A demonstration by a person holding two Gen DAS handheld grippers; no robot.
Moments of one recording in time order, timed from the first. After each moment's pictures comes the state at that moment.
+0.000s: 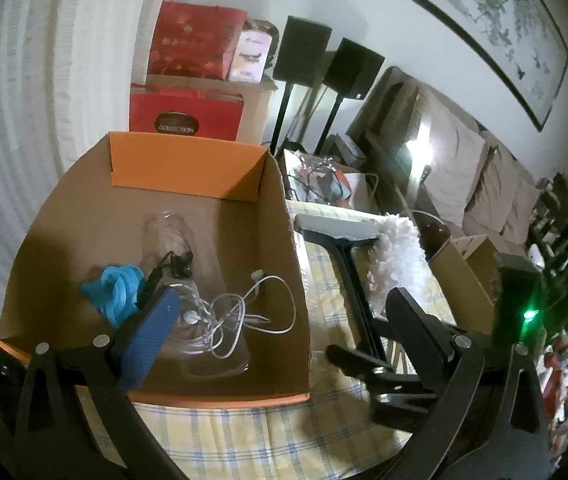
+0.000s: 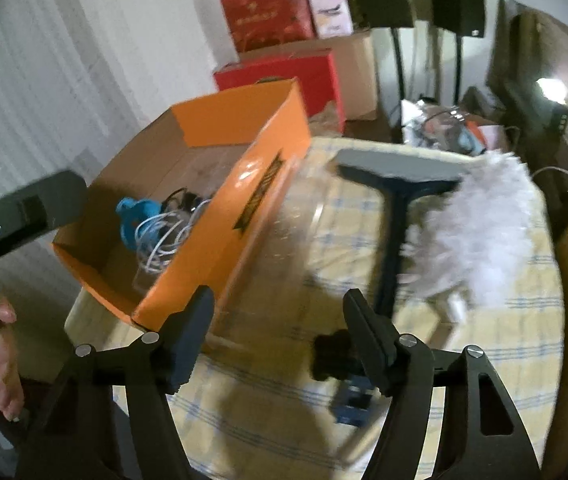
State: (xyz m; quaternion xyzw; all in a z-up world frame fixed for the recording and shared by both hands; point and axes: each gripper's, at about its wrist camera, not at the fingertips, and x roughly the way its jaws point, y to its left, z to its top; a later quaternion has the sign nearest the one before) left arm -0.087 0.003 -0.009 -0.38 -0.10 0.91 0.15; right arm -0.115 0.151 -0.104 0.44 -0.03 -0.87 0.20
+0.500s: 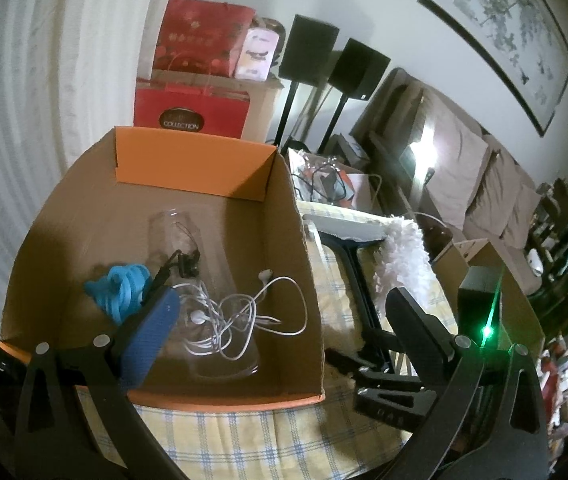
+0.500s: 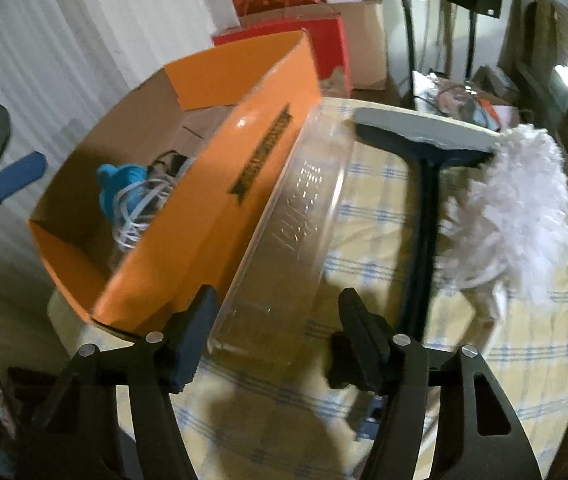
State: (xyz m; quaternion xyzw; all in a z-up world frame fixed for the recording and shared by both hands) left arm -0.093 -0.006 -0.013 -0.39 -0.11 0.90 0.14; right arm -0.127 0.141 -0.131 0.48 0.00 -0.86 0.18
